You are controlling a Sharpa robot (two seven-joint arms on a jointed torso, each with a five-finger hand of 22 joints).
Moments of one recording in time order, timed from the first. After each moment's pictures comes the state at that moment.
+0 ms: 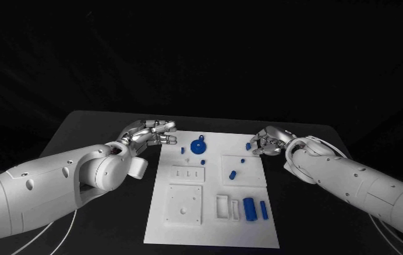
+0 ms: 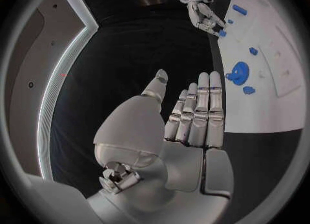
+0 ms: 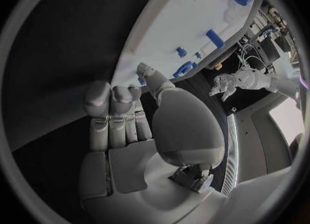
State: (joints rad) left arm 1.32 -0.81 -0.12 1.39 0.00 -0.20 0.32; left_hand 1.29 0.05 0.02 -0.09 0.05 0.86 0.17 0.06 0.06 1.02 0.16 0.06 0.06 1.17 0.11 0.17 0.07 0.08 1.02 0.09 0.33 0.11; right arm 1.09 -0.61 0.20 0.86 -1.39 -0.26 0.13; right_hand 1.30 -0.12 0.25 -0.22 0.30 1.04 0.10 0.06 0.06 1.17 -0.01 0.92 1.02 1.44 -0.07 0.97 1.11 0.07 1.43 -0.09 0.91 1.31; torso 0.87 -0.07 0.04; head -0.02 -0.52
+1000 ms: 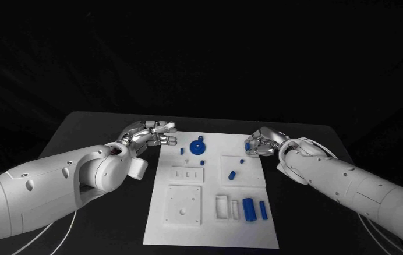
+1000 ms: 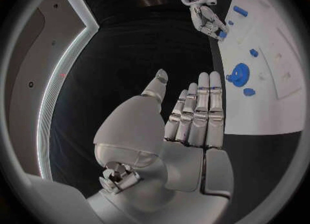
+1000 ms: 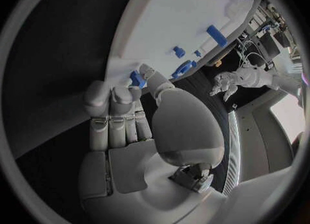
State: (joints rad) left arm 1.32 -0.81 -0.12 1.38 0.00 -0.19 0.32; left_hand 1.29 0.05 0.02 -0.09 0.05 0.86 0.17 0.06 0.06 1.02 0.16 0.06 0.06 1.17 0.11 0.17 0.07 0.08 1.02 0.09 0.33 0.11; right arm 1.09 -0.56 0.20 0.82 -1.37 -0.27 0.13; right_hand 1.30 -0.12 0.24 -0.17 0.25 1.04 0.10 0.06 0.06 1.17 -0.01 0.93 1.03 1.44 -0.07 0.97 1.11 0.07 1.43 -0.09 0.91 1.31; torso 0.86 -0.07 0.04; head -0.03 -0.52
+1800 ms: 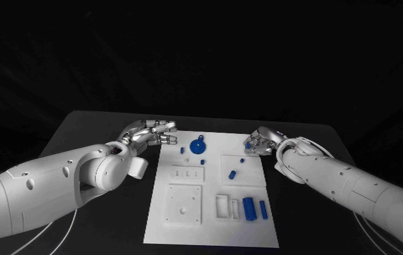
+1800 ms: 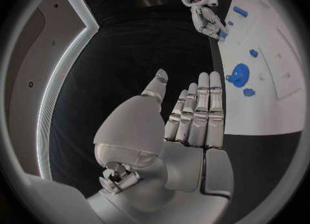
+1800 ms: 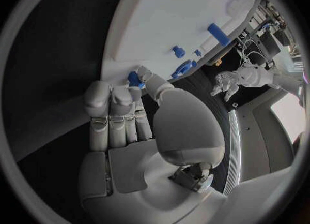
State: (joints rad) left arm 1.32 -0.81 -0.12 1.38 0.00 -0.18 0.32; left_hand 1.29 0.05 0.01 -0.09 0.05 0.86 0.17 0.06 0.06 1.02 0.16 0.06 0.06 1.17 0.11 0.17 0.07 0.08 1.02 0.09 0.33 0.11; right arm 1.09 -0.53 0.20 0.80 -1.36 -0.27 0.13; right_hand 1.29 -0.08 0.41 -0.18 0.09 1.16 0.09 0.06 0.07 1.17 -0.01 0.94 1.03 1.44 -0.07 0.97 1.12 0.07 1.43 -0.09 0.92 1.31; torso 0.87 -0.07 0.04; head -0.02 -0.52
